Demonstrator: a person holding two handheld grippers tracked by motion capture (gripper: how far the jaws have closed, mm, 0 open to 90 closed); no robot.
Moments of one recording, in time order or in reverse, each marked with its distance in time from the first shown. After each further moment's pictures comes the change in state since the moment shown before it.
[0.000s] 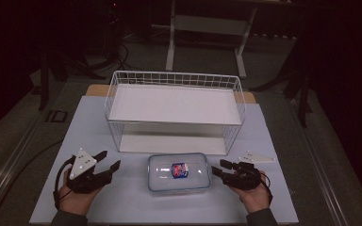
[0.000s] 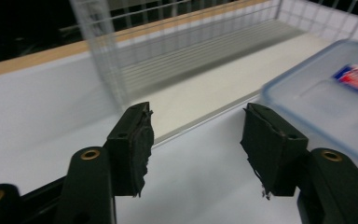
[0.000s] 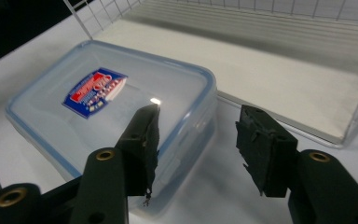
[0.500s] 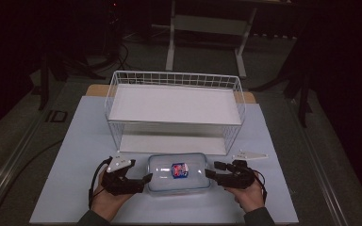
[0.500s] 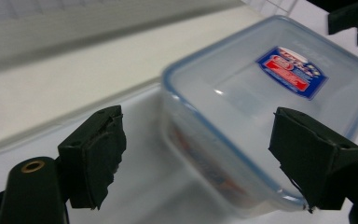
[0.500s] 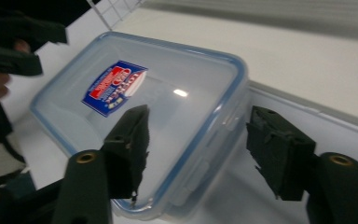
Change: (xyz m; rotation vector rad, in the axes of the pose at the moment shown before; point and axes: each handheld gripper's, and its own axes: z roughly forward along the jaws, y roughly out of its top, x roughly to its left) left arm -0.049 0.001 0.055 0.161 -0.208 -0.105; right arm 0.000 0.000 0.017 0.062 0.102 0.067
